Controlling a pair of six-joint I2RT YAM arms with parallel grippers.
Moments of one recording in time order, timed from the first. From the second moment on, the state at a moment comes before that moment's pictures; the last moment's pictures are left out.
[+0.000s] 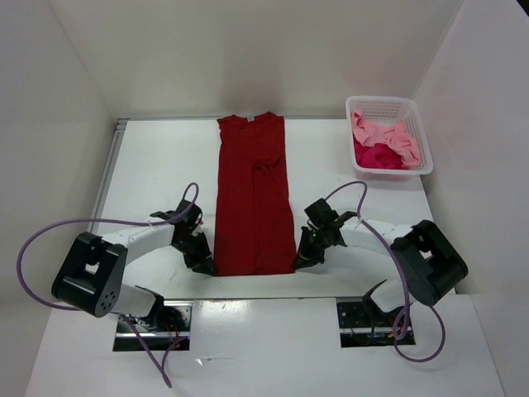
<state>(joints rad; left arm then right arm) -0.35 1.40 0.59 -0.63 0.40 -0.78 0.58 1.45 0.61 -0.40 -0.39 0.91</state>
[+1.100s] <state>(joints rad) -0.13 1.67 1.24 -0.57 0.36 -0.80 0.39 1.90 1.46 -0.64 -0.26 0.62</state>
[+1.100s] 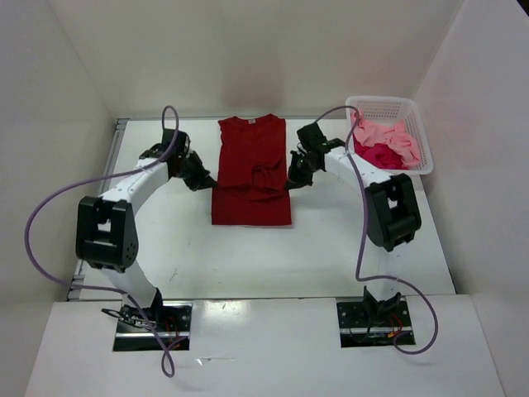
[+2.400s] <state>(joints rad) -0.22 1.60 1.07 -0.17 0.32 -0.89 0.36 1.87 1.47 -0.57 -0.24 0.60</state>
